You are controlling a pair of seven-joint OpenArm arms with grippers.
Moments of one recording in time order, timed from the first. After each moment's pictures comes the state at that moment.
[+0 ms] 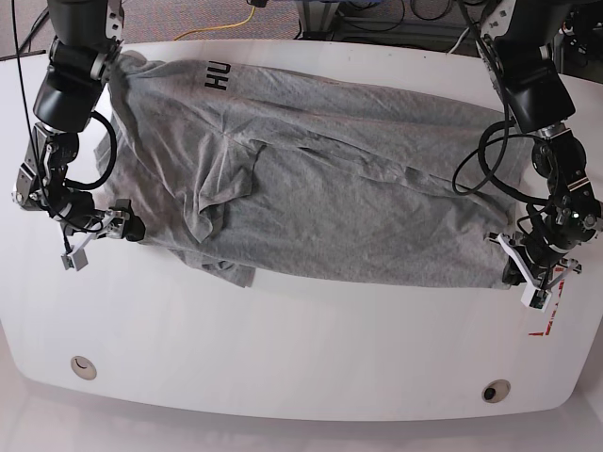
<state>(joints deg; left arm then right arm) -18.2 -16.5 -22.6 78.5 -4.7 -41.8 45.8 18.8 26.1 23.1 52.6 31.9 40.3 -53.7</state>
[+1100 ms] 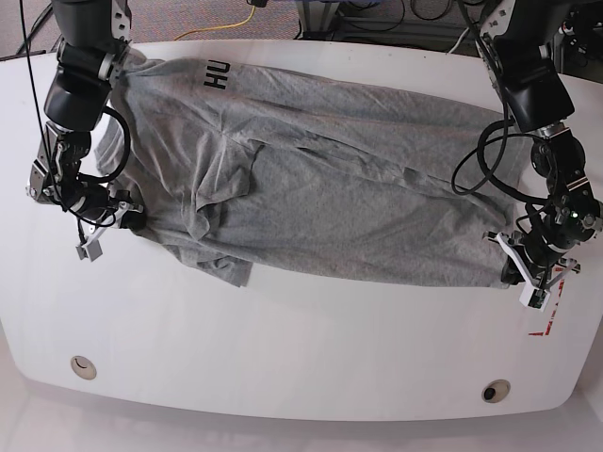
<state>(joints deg) -18.1 -16.4 -22.6 78.5 -4.7 -41.9 45.9 18.9 24.1 23.0 48.9 32.2 40.3 -54.5</state>
